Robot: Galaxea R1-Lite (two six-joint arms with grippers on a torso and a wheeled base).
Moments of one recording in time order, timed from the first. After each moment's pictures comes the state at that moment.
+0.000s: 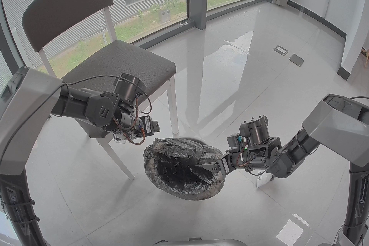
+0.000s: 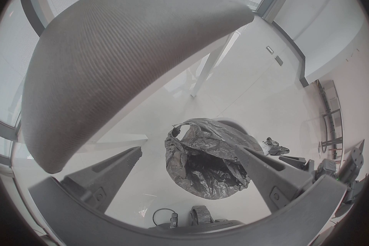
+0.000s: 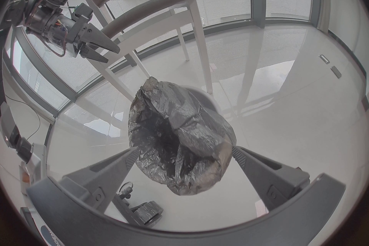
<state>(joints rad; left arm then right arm) -0.41 2.10 -1.45 0.21 0.13 -0.46 0.51 2.29 -1.03 -0.59 0.16 0.01</state>
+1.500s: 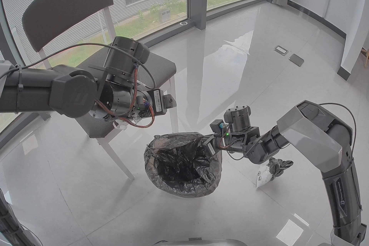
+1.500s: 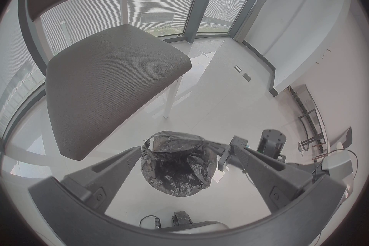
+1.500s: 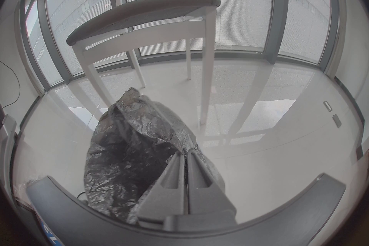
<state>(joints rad) -0.55 1.86 -1.42 0.21 0.16 -0.47 0.46 2.53 -1.47 -0.56 0.15 -0.25</state>
